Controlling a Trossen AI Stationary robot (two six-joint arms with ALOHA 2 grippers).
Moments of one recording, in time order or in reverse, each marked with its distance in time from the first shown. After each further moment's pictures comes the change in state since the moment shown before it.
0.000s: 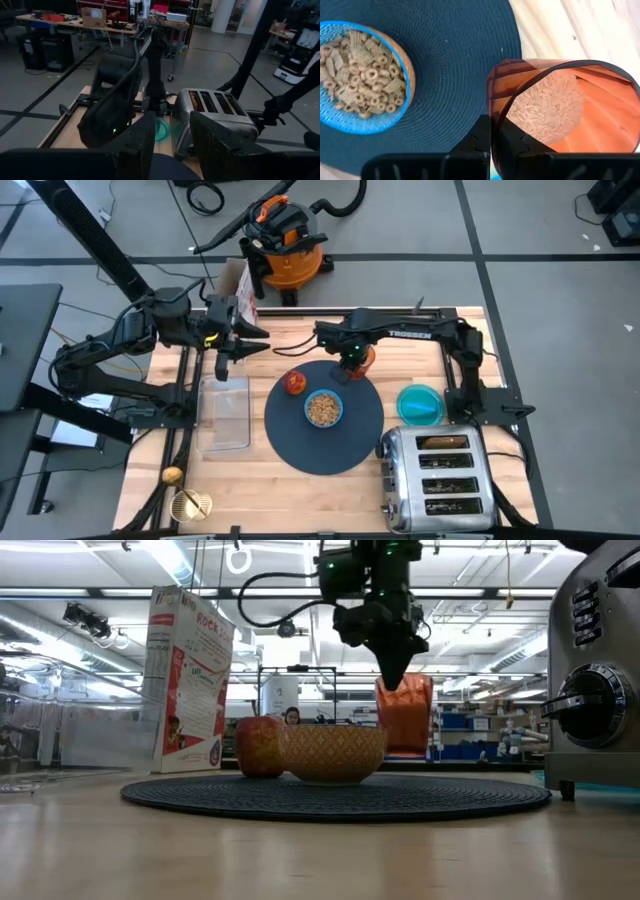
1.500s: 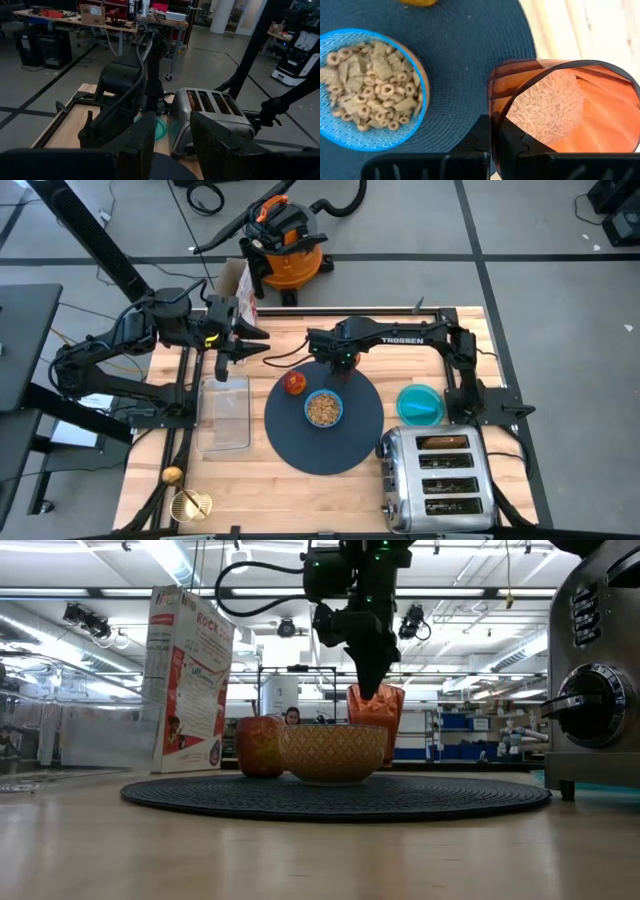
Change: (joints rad) left arm -0.002 0.000 0.000 -0.005 0.003 -0.023; right arm 0.036 0.044 0.003 0.136 0.039 -0.198
